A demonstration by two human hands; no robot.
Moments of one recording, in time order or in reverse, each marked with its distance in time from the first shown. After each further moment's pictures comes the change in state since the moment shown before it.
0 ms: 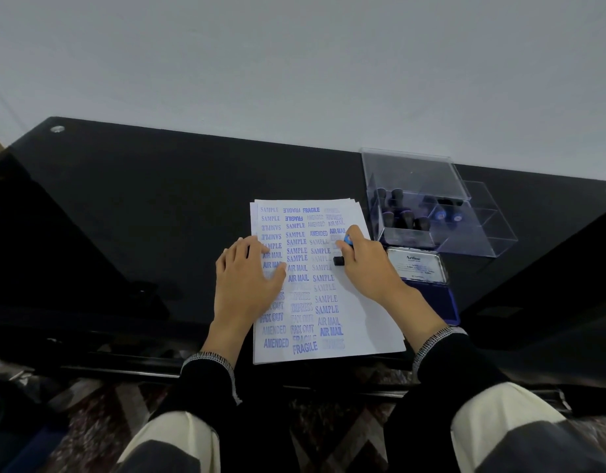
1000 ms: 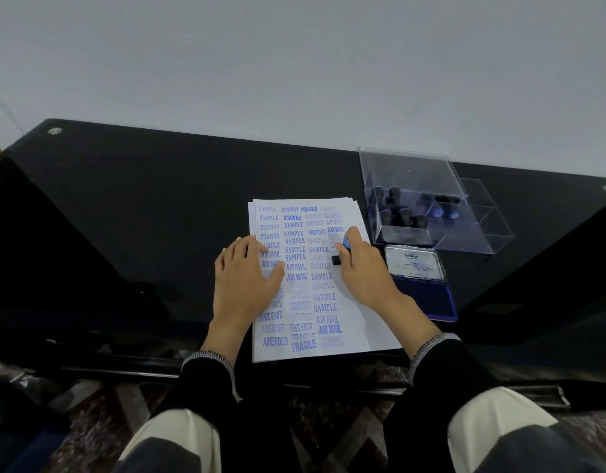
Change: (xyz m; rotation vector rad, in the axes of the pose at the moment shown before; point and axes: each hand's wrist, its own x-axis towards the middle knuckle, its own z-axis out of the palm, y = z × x) left_hand 0.000 0.000 0.000 0.000 -0.016 -0.010; right_hand -0.009 0.002 0.011 0.051 0.083 -0.034
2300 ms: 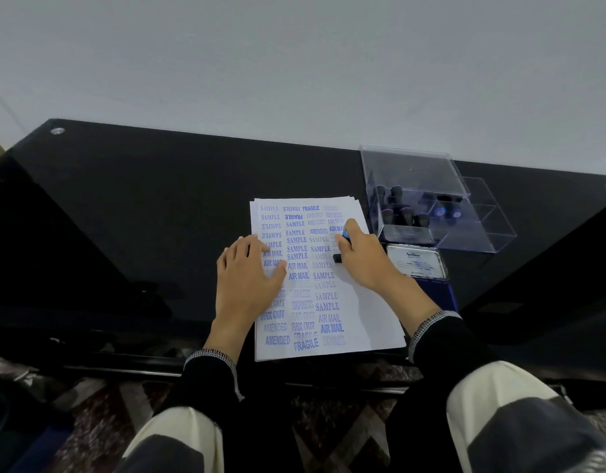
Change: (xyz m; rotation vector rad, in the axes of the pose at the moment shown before) left_hand 0.001 -0.001 0.001 0.002 -0.009 0.008; right_hand 0.020 -0.007 -0.011 0.000 -0.154 0.134
